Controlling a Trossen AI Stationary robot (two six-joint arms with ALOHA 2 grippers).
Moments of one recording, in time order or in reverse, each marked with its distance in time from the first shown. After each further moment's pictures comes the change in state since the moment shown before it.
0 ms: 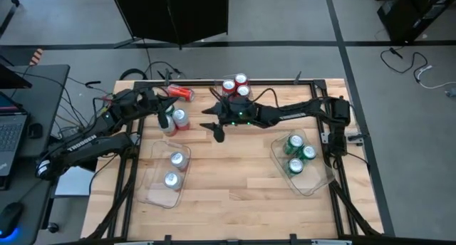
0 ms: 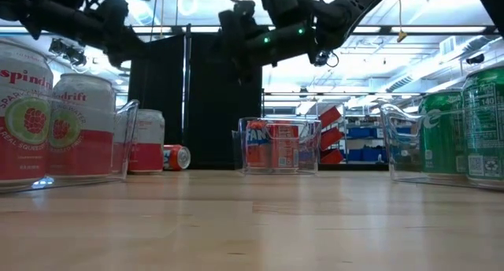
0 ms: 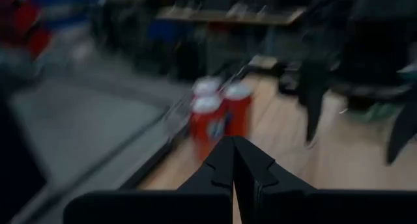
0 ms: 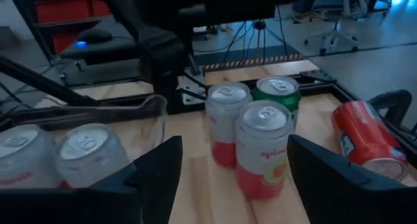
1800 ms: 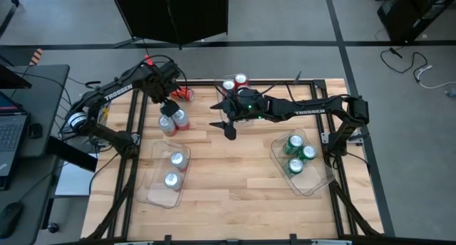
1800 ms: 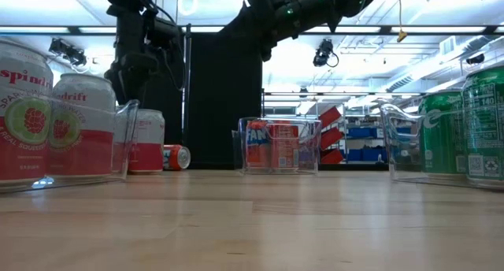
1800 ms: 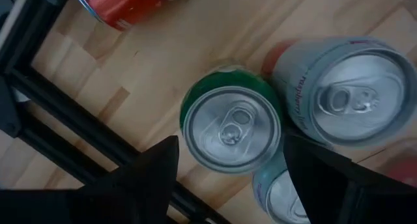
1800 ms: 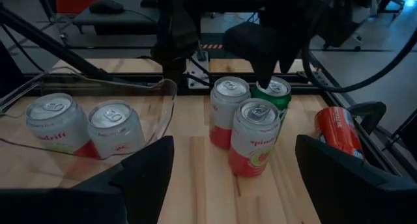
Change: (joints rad) left arm 0.129 0.880 0.760 -1.202 -0.192 -0.031; right arm 0.000 -0.197 0.001 -0.301 -0.028 -0.142
